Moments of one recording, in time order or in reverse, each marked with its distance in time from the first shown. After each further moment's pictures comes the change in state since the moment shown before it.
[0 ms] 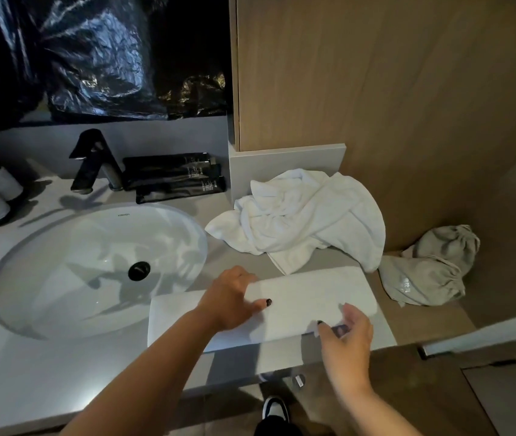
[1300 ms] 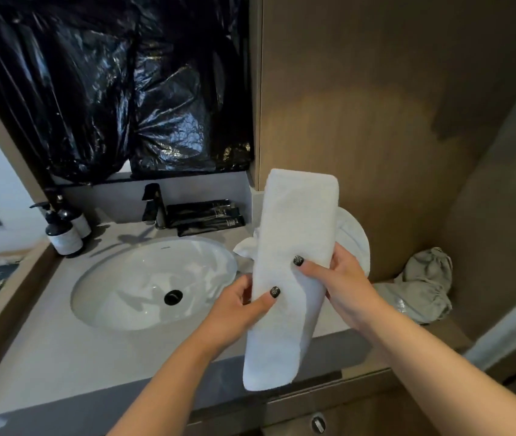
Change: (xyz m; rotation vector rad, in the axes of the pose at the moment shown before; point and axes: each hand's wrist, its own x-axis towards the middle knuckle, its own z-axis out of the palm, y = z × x) left_hand -0.193 0.073 -0.087 -1.014 0.145 0.026; right_hand -0.141 -0.124 -0.027 0.369 -0.574 -0.377
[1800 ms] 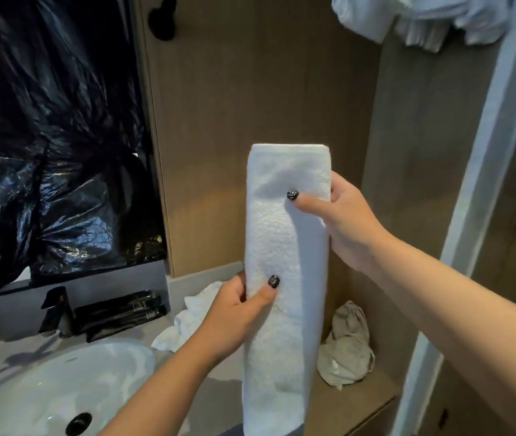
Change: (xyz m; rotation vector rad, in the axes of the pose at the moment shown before) left_hand 0.001 0.151 0.139 -0.054 -0.223 0.347; right_hand -0.062 -0.222 -0.089 -0.243 0.125 -0.528
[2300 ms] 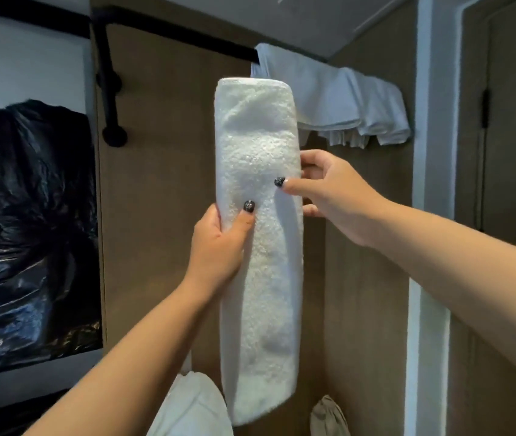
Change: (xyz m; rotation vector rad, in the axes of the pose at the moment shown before) left_hand 0.117 0.163 0.157 0.069 0.290 0.545; right_hand 0.060 -0.129 -0.172 -0.255 -0.006 -0.234
